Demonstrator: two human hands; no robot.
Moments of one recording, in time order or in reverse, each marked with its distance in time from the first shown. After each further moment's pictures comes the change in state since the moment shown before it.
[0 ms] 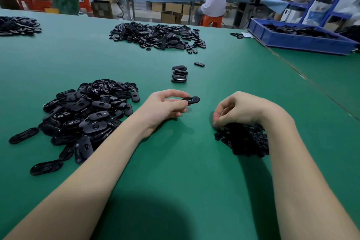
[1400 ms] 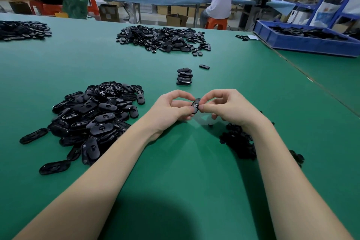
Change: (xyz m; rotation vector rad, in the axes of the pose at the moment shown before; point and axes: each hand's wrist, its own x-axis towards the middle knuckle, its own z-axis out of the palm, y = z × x) left_hand -0.006 0.000 0.007 0.015 -0.015 0.045; right_hand 0.016 -0.016 0.030 0.489 0.178 -0.192
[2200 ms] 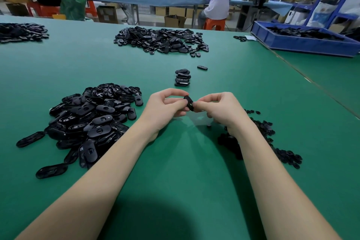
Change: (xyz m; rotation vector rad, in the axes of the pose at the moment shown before) left_hand 0.002 0.004 0.001 0.000 0.173 0.042; right_hand 0.006 -0.004 0.023 0.110 0.218 0.151
